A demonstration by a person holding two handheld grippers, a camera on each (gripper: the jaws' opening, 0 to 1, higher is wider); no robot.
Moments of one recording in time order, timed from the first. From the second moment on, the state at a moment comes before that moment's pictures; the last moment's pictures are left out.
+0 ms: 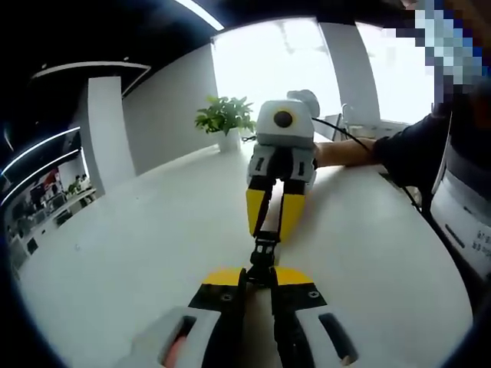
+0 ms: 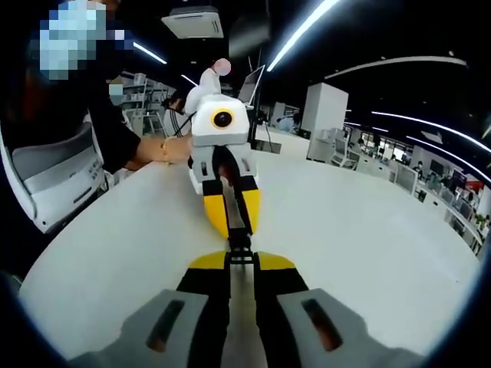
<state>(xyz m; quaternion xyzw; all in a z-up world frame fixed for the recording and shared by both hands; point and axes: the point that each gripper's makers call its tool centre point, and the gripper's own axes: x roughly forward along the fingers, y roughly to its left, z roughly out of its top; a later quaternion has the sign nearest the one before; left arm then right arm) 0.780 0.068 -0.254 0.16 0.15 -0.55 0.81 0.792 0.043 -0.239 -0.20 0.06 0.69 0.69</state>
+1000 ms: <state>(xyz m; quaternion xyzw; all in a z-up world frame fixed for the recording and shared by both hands) 0.781 0.066 -0.257 0.15 0.15 -0.56 0.80 0.796 0.048 -0.248 -0.17 0.08 0.70 0.68</state>
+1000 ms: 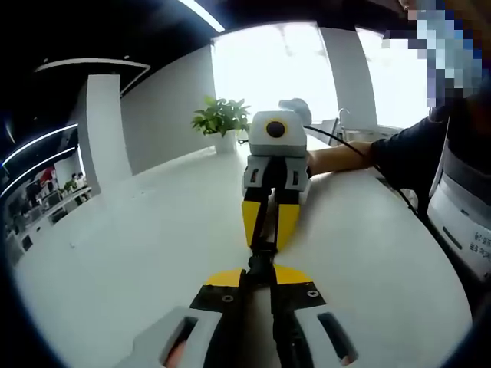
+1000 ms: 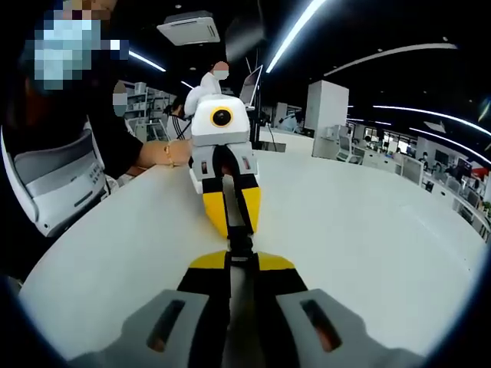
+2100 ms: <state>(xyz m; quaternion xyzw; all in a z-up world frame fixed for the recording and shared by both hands) 0.773 0.066 -0.257 0.15 0.15 -0.58 0.78 0.788 0.051 -0.248 -0.18 0.07 0.75 0.63</state>
